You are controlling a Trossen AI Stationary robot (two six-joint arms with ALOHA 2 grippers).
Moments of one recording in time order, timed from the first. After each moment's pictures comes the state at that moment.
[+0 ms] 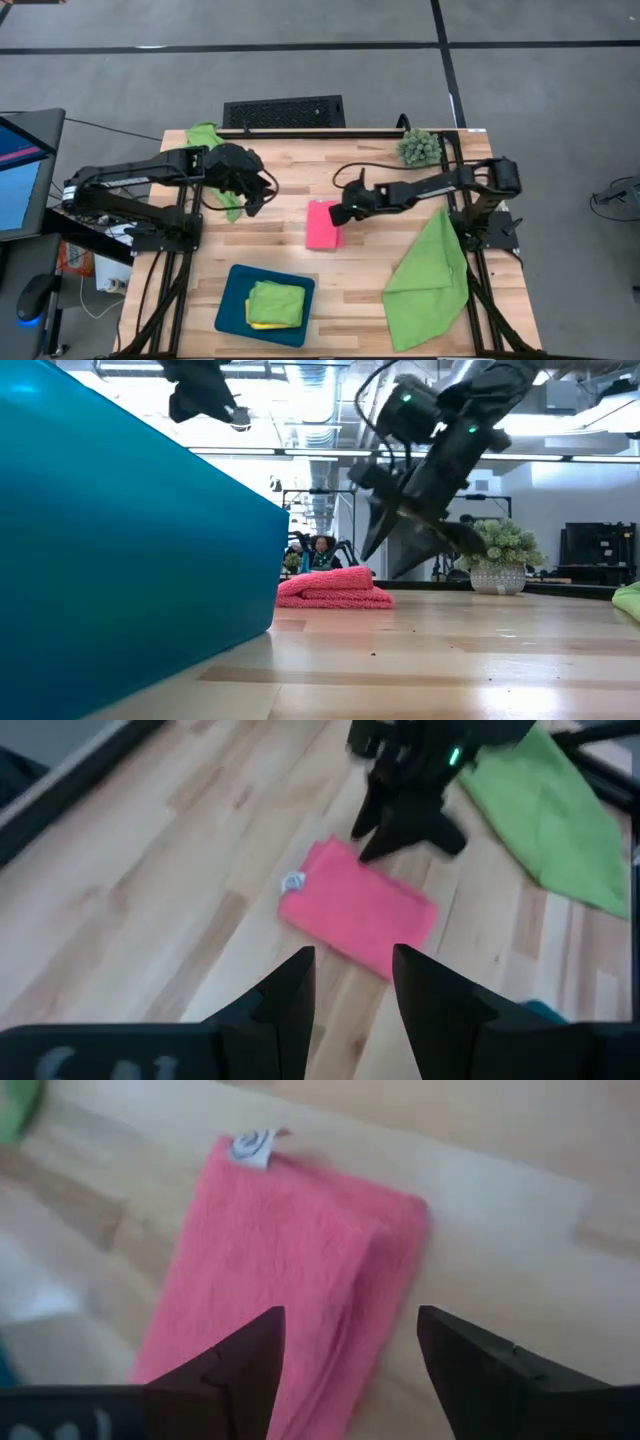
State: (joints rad) left arm 0.17 1.09 1.12 -0.78 -0.01 -0.35; right arm -0.06 1.72 0.91 -0.17 0.11 1.05
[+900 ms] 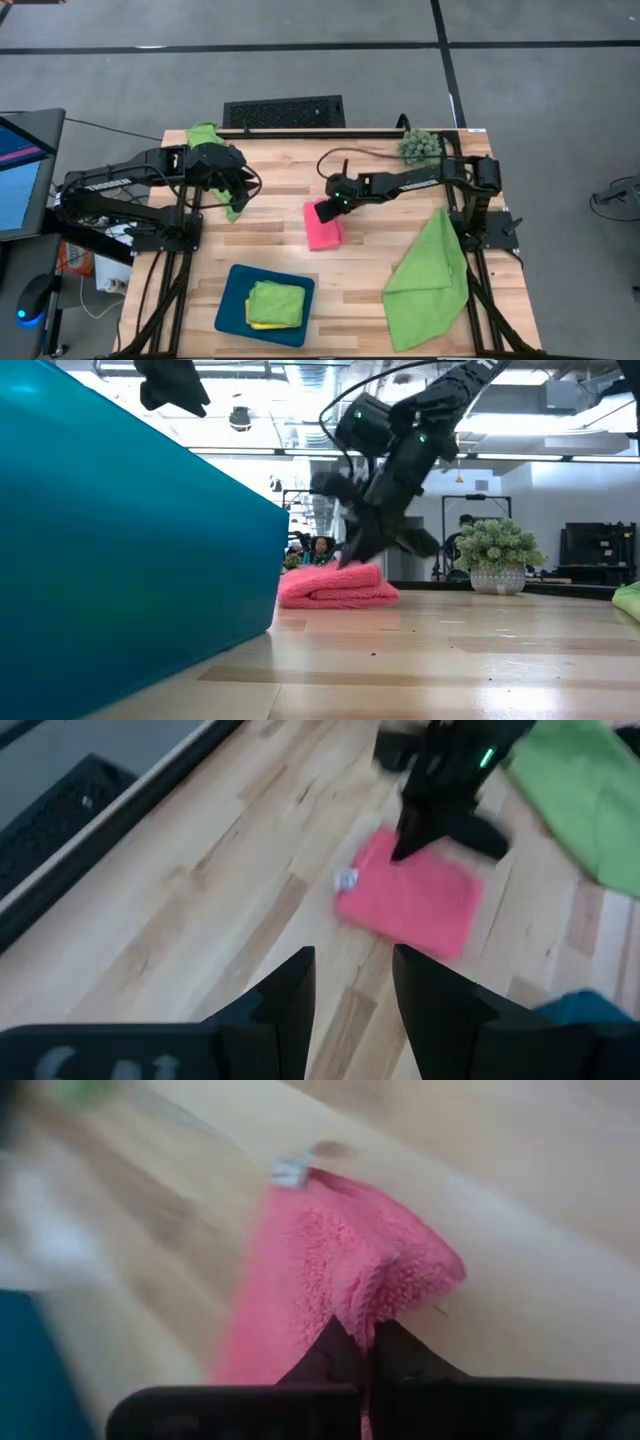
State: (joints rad) left arm 0.17 0.97 1.12 -0.91 -0.13 -0.34; right arm -0.11 1.86 1.13 -0.26 -0.03 0.88
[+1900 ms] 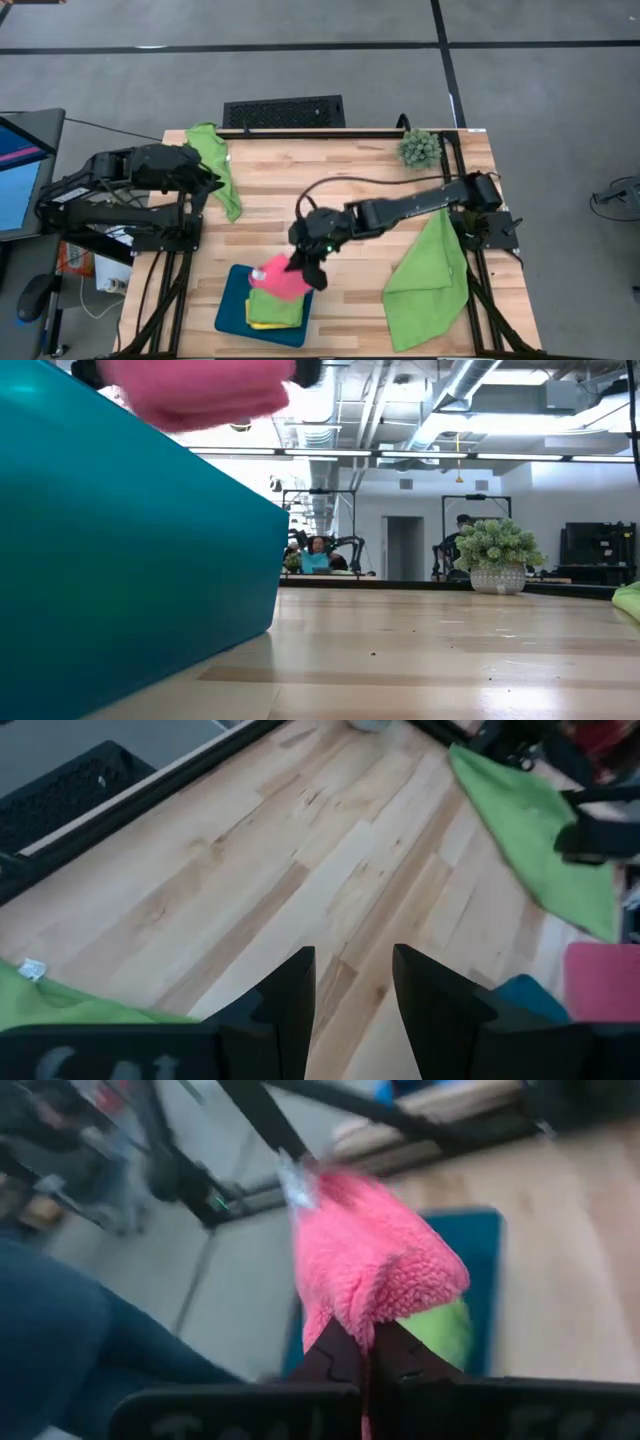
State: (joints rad) left arm 0.17 0.67 1.12 -1.12 -0.13 -0.48; right arm 0.22 1.91 1.68 -0.28 -0.26 0.41
